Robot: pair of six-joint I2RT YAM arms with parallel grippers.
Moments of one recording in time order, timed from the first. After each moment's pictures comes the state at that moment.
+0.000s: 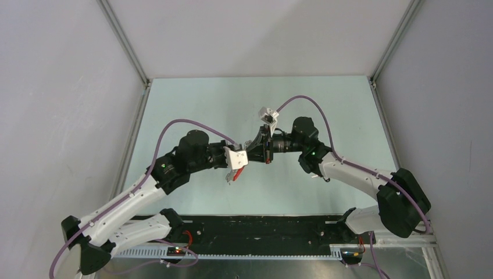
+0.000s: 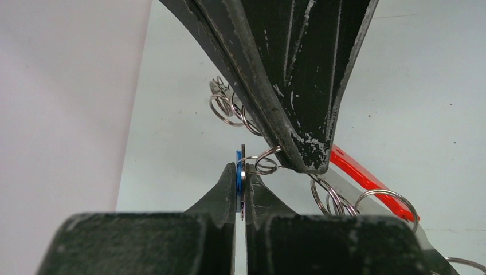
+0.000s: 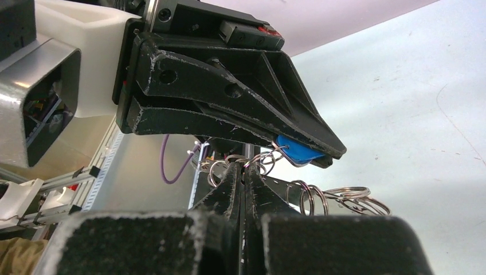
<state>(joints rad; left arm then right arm) -0.79 0.91 0.88 -0.40 0.19 0.79 0.74 1.37 0.83 0.57 -0.90 0.47</state>
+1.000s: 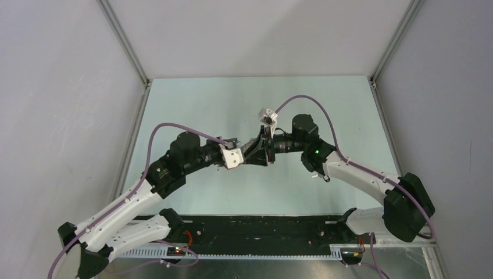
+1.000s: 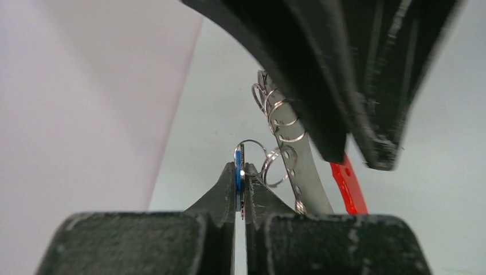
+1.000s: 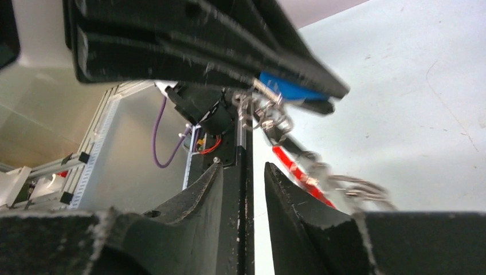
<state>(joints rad) -0.78 0.85 0.83 -0.29 0.19 0.78 0.73 1.34 0.88 0.40 -0.89 0.37</state>
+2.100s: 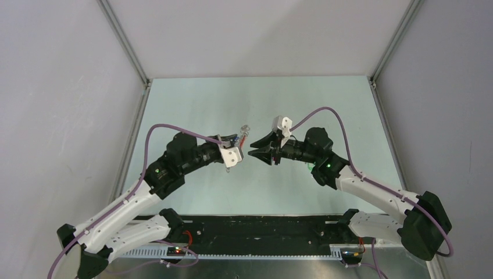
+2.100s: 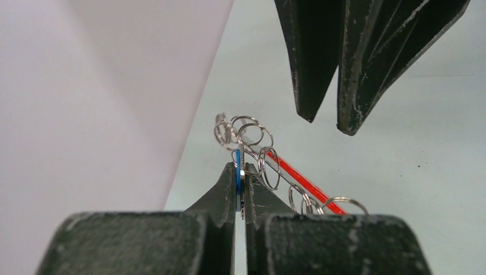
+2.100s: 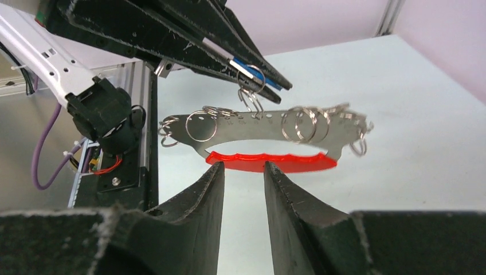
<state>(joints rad) -0.77 0.83 0.83 -0.20 0.19 0.78 0.78 1.13 0.73 0.42 -0.58 0.04</state>
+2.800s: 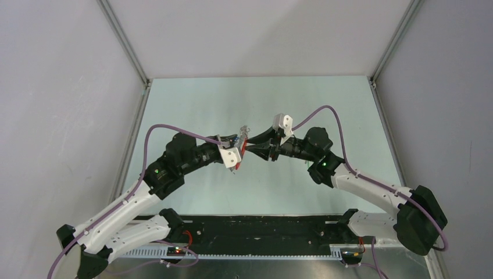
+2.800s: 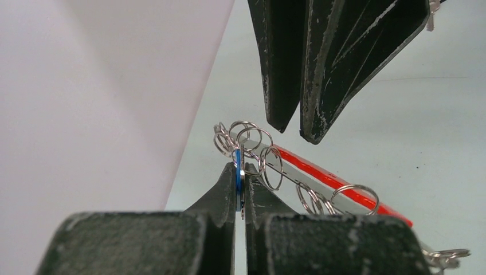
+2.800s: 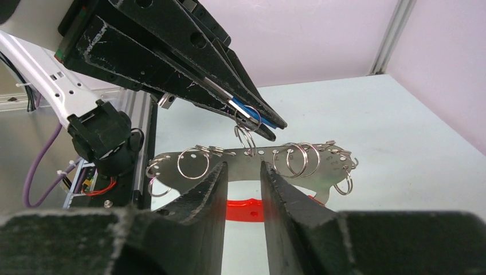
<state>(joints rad) -0.77 0.83 0.83 -0.20 0.20 0.78 0.78 1.18 0.73 0.61 -0.60 0.06</state>
